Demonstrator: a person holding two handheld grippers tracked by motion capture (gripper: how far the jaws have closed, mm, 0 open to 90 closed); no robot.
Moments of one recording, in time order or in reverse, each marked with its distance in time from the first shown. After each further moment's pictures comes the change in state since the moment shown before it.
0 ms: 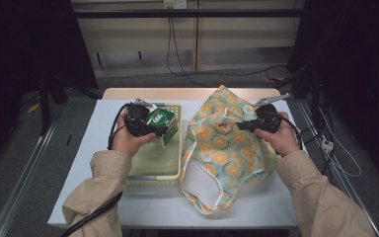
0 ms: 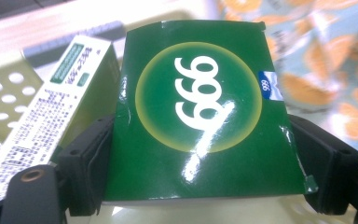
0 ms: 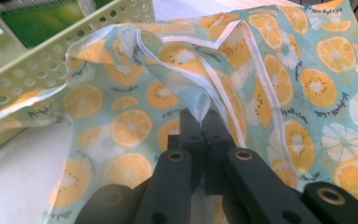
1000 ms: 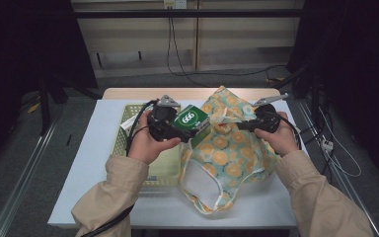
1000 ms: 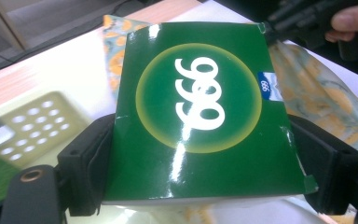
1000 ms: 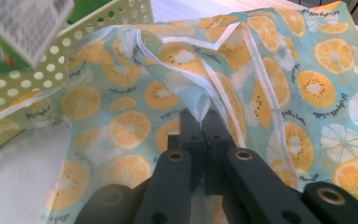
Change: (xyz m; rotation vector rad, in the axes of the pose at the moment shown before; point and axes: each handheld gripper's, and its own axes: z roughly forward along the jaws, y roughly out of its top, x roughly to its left) left arm -0.093 0.029 -0.011 -0.092 -0.183 0.162; right arm -0.001 0.001 0.001 -0.008 -0.001 0.008
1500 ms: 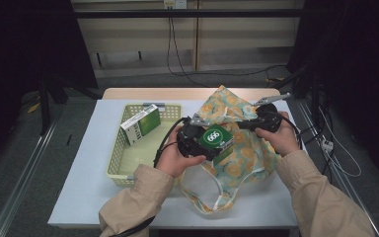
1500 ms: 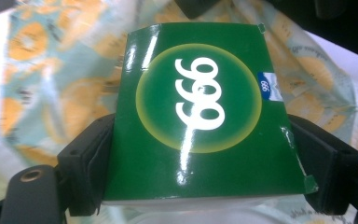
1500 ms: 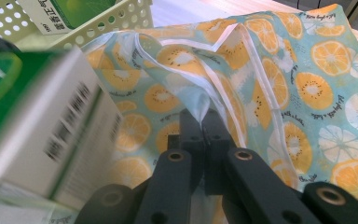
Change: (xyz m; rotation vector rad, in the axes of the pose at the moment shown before) left arm -0.042 -0.017 0.067 0.070 -0.094 0.046; right arm 0.000 0.000 -0.003 -0.009 -0.003 0.003
